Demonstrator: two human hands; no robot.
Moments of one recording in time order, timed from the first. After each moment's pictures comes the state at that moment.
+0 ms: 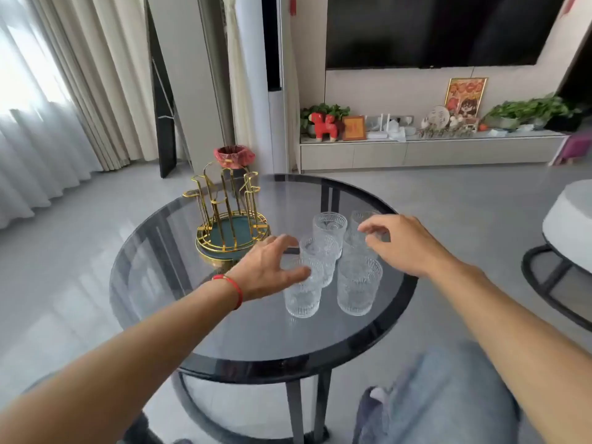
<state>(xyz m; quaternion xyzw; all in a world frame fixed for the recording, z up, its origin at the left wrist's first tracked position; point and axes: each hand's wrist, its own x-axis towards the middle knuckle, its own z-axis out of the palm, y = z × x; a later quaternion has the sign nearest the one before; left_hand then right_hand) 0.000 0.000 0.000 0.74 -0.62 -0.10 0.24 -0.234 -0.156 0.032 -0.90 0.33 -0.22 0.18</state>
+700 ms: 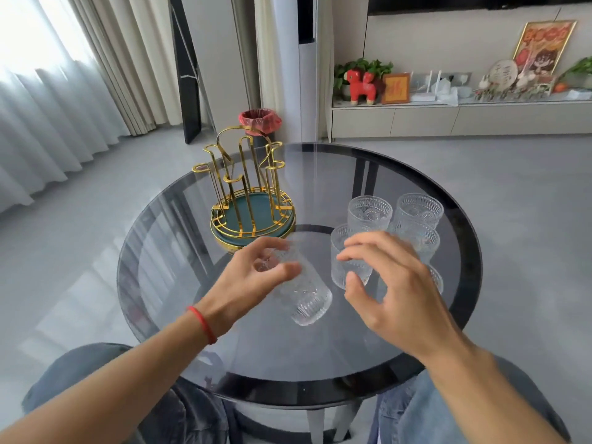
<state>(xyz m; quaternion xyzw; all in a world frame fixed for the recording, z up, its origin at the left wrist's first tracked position) 0.036 0.027 -0.029 0.72 -0.40 -0.27 0.49 -0.176 -0.097 -0.020 -0.89 0.16 -0.39 0.17</state>
